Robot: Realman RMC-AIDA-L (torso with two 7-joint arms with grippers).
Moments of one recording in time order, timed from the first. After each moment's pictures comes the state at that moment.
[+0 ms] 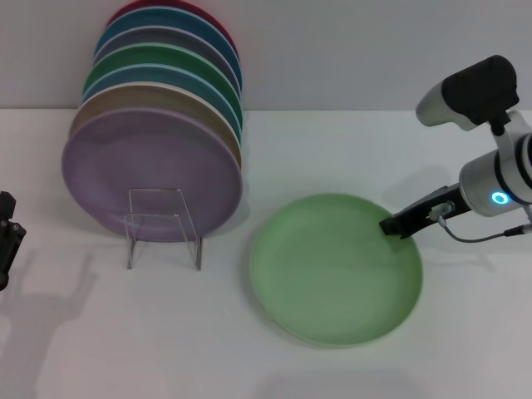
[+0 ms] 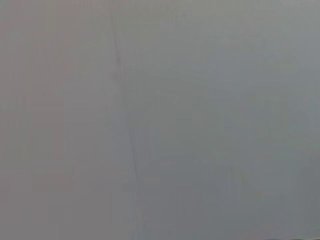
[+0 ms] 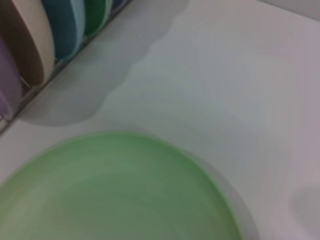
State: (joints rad) left arm -0.07 -2.07 -0.75 -0.36 2.36 1.65 0.17; right arm 0.68 2.04 1.85 0.94 -2.49 1.15 -0.66
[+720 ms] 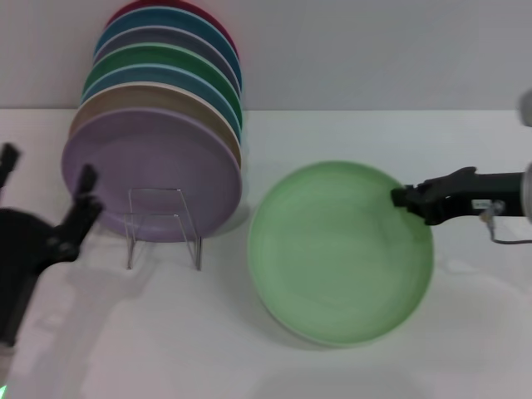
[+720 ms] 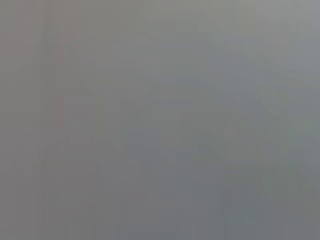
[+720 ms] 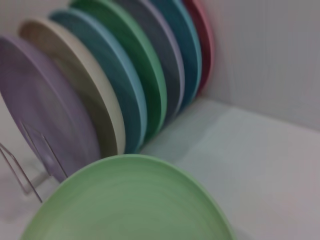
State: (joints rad) left arm -0.05 -1.98 -0.72 -0.70 2.51 1.40 0.19; right arm 0.34 2.08 1.95 1.25 -2.10 1.18 -1.02
